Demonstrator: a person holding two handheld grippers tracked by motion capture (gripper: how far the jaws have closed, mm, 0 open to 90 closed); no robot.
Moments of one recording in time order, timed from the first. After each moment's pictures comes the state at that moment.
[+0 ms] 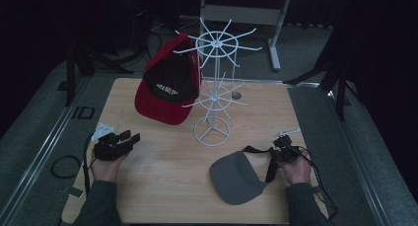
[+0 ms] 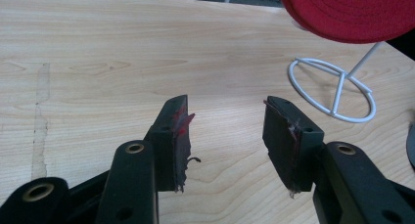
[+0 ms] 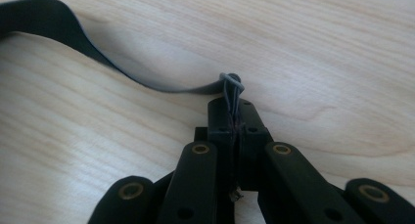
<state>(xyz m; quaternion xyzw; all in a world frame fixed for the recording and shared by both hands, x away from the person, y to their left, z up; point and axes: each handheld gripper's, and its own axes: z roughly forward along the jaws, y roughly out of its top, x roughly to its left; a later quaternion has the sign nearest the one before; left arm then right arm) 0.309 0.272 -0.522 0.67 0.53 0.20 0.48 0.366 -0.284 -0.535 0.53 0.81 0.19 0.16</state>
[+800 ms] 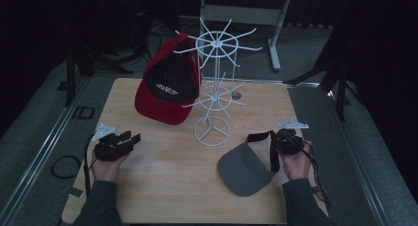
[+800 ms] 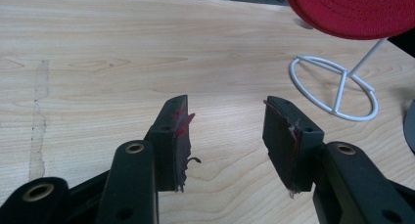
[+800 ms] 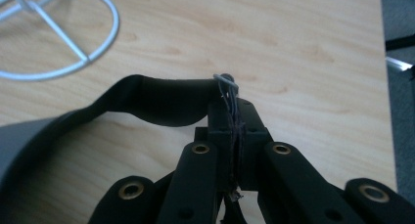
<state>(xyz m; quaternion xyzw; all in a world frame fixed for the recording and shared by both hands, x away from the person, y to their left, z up) 0.309 0.271 -0.524 0.67 0.53 0.20 0.47 0.360 -0.273 -0.491 0.49 0.77 0.30 0.27</state>
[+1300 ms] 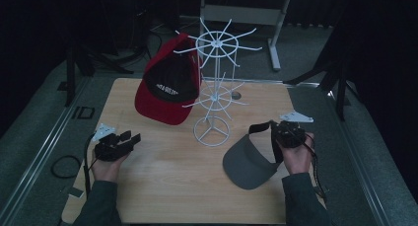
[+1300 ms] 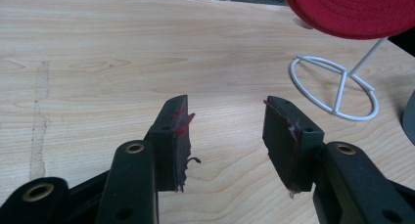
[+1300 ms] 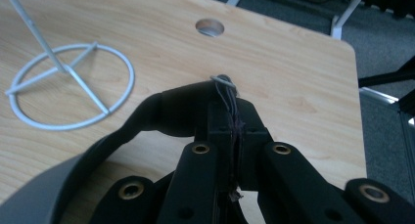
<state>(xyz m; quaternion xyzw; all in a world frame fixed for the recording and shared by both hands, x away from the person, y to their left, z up) 0.308 0.270 -0.523 0.67 0.53 0.21 0.48 0.359 -0.264 -0.454 0.47 0.76 0.34 0.30</state>
